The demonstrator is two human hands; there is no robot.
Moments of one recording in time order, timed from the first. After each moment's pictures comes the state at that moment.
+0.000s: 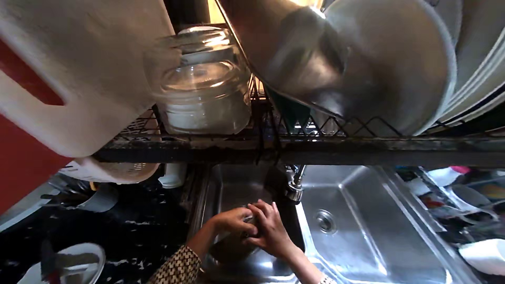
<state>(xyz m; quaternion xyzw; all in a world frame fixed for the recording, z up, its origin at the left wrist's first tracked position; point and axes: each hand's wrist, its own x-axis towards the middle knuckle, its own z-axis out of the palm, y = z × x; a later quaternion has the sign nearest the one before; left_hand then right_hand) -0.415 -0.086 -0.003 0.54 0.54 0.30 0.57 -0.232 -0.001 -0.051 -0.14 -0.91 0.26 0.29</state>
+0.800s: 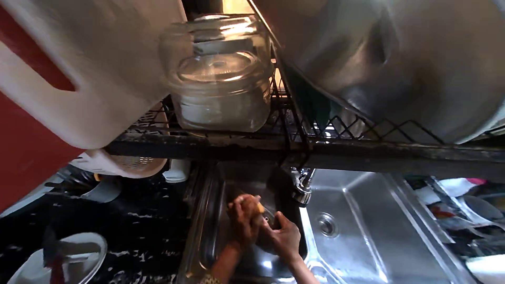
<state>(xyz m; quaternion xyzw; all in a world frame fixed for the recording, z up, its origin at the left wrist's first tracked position) -0.349 -0.084 -0.072 0.44 0.73 0.51 -0.13 -0.225 -0.019 -0.030 -0.42 -0.80 0.32 0.28</state>
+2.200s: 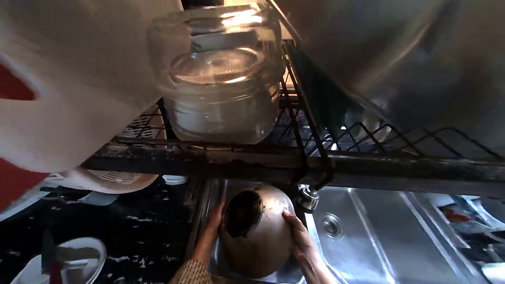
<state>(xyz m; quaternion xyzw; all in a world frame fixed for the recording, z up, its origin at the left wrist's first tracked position) -0.442 -0.116 -0.120 0.06 0.73 0.56 0.39 -0.226 0.014 -0.041 -0.36 -0.29 0.83 0.30</state>
